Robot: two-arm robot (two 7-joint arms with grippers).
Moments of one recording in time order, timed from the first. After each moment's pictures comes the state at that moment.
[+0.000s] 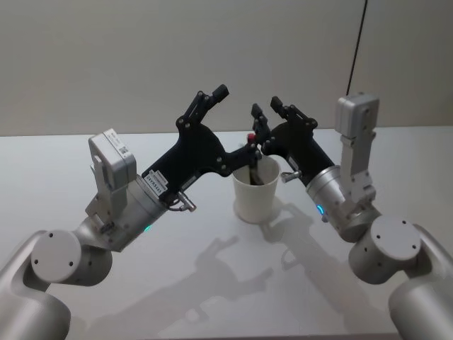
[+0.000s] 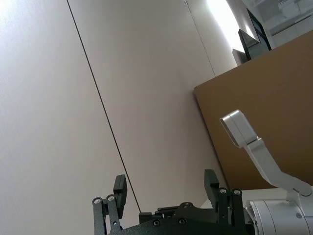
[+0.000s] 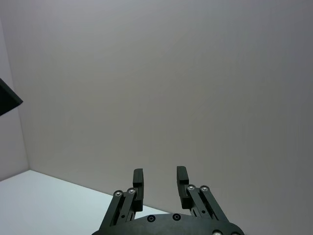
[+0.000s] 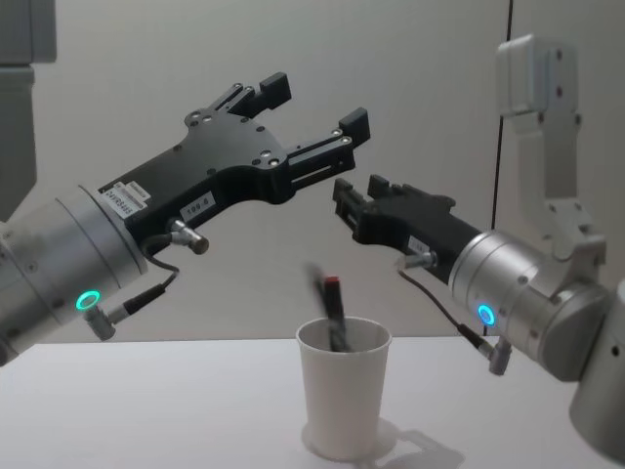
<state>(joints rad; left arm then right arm) -0.39 0.31 0.36 -1.31 -0.40 -0.57 -0.64 0.47 -0.01 -0.34 -1.07 0.21 -0.34 0.27</state>
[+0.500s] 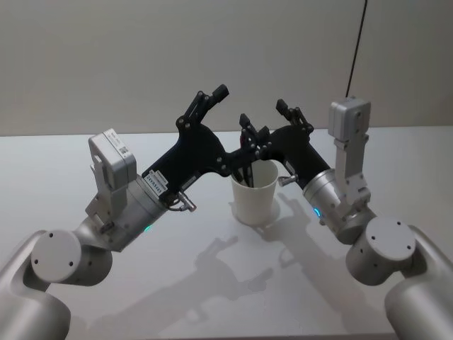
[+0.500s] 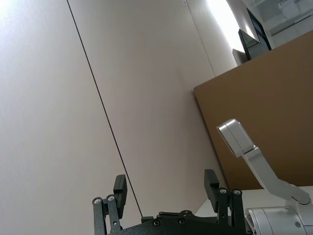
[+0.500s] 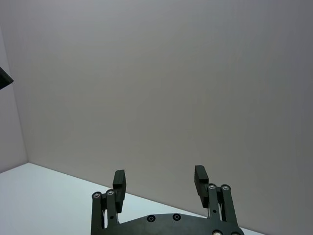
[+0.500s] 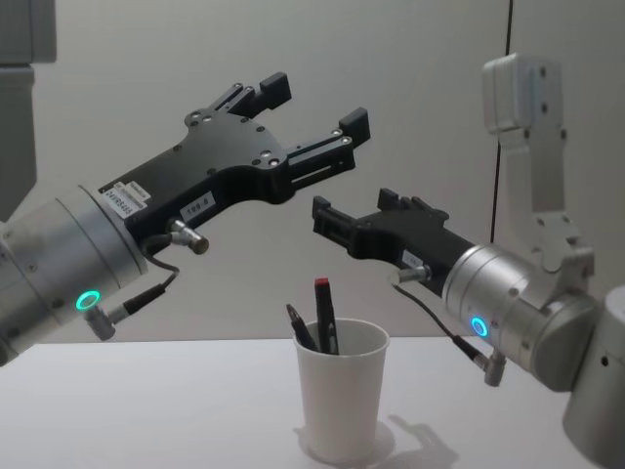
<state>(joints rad) -0.39 0.31 0.36 -1.31 -0.40 -0.57 -0.64 0.49 -0.02 -0.34 -1.03 0.19 -0.34 0.27</state>
